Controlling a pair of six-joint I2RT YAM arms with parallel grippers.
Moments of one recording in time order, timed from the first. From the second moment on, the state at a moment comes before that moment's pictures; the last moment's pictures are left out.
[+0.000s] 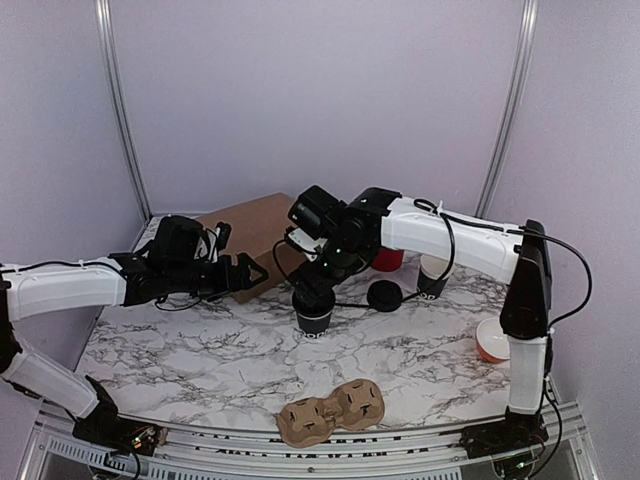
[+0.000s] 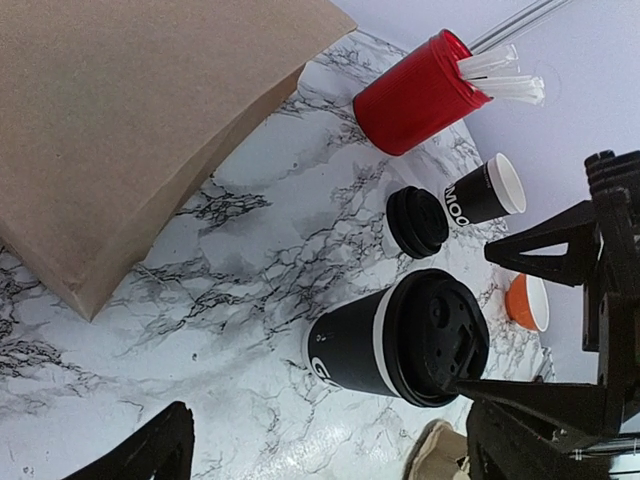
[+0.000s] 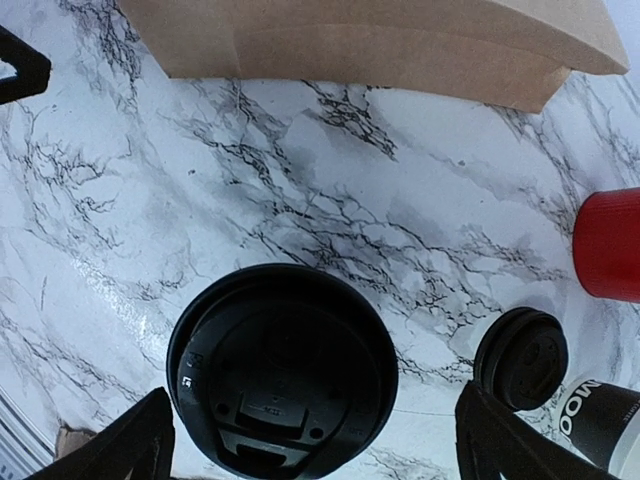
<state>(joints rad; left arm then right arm) -0.65 1.36 0.82 -0.06 0.23 -0.67 0.97 2.04 1.93 -1.02 0.16 0.18</state>
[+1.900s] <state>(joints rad) -0.87 1.69 1.15 -0.19 0.05 -0.67 0.68 1.60 0.98 -0.06 -0.42 0.60</state>
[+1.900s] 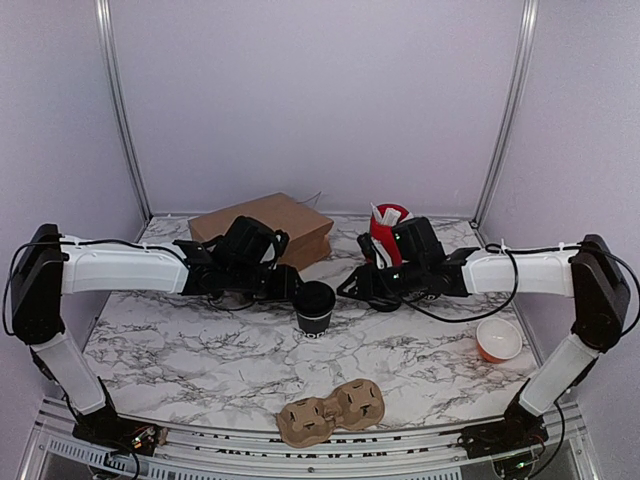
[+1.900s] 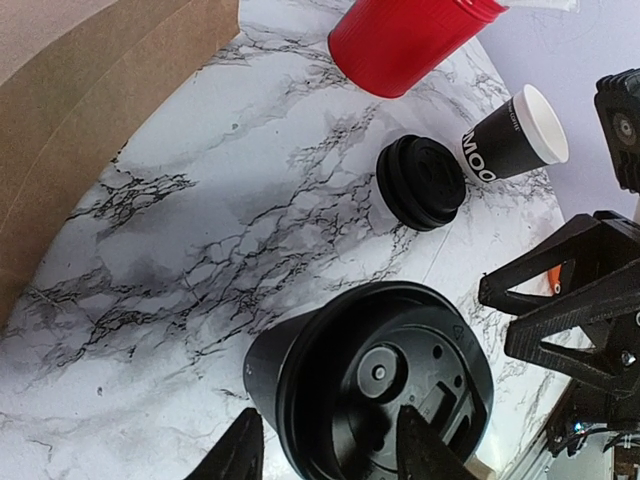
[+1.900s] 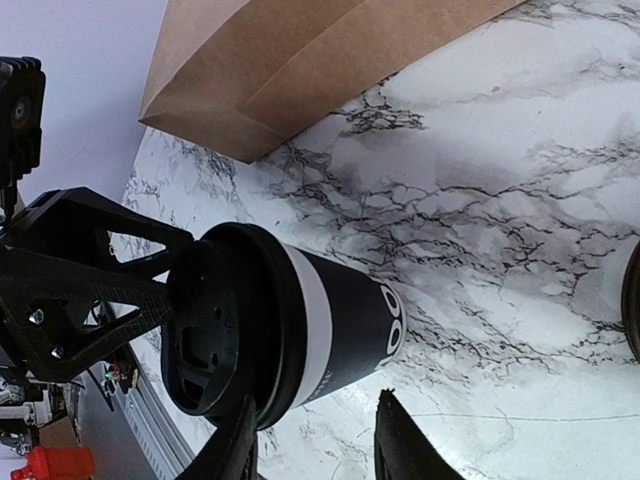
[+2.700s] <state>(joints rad) -0.88 1.70 1.15 -0.20 0.02 -0.67 0.68 1.64 0.98 -0.03 -0.46 0.62</state>
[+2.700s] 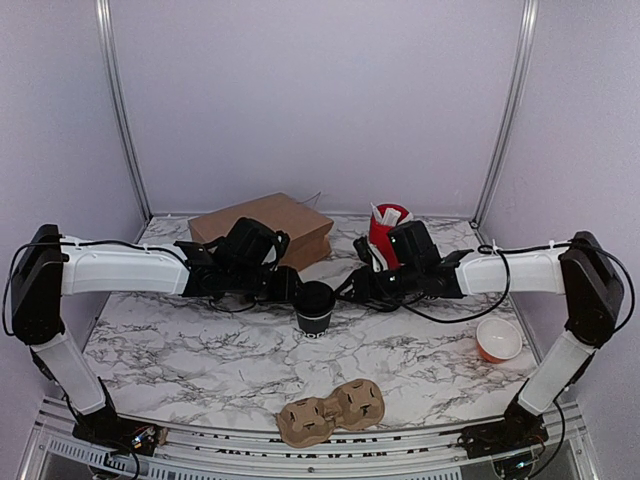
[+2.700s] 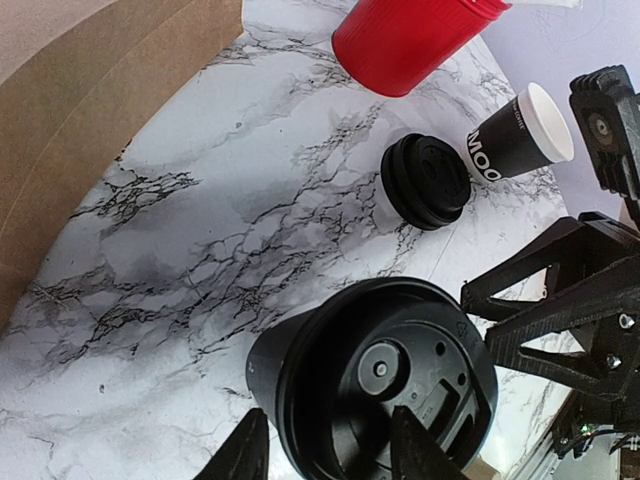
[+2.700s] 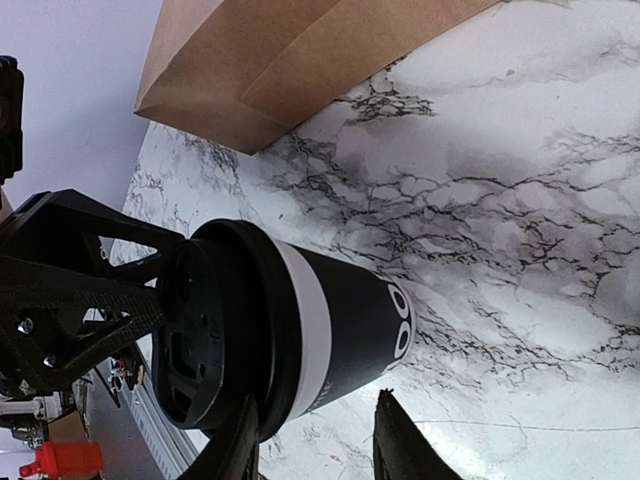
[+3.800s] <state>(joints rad) -0.89 1.70 1.15 -0.19 0.00 -0.67 0.70 1.68 0.99 -0.02 -0.41 0.61</state>
